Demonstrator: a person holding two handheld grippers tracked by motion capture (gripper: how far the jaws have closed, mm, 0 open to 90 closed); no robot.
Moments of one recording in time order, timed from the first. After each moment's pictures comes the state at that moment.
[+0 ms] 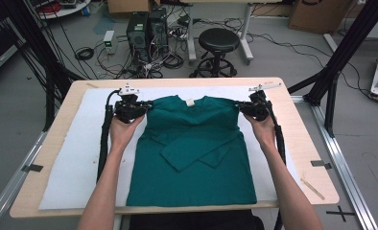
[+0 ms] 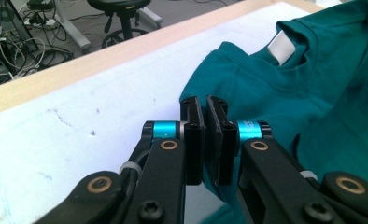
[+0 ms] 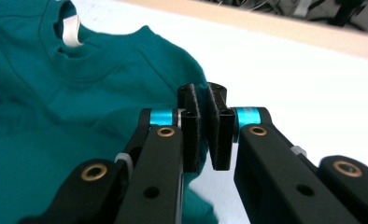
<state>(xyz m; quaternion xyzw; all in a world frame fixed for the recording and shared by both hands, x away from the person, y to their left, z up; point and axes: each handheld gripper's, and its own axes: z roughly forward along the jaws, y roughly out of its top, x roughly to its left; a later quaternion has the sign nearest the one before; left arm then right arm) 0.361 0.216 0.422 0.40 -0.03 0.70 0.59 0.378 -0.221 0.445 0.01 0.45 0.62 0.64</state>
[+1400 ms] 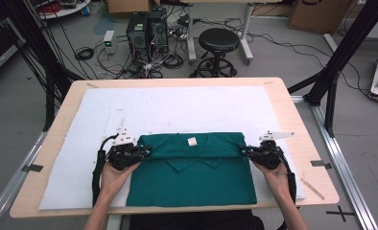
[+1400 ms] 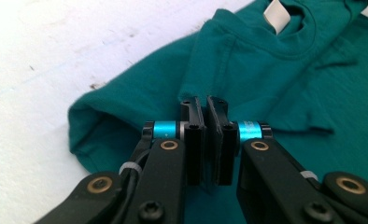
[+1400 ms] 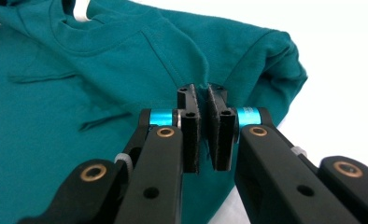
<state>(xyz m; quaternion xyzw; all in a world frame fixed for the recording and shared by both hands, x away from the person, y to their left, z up) 0.418 0.226 0.306 0.48 -0.05 0.67 0.56 0.442 -0.246 0.320 -0.02 0.50 0.61 0.61</state>
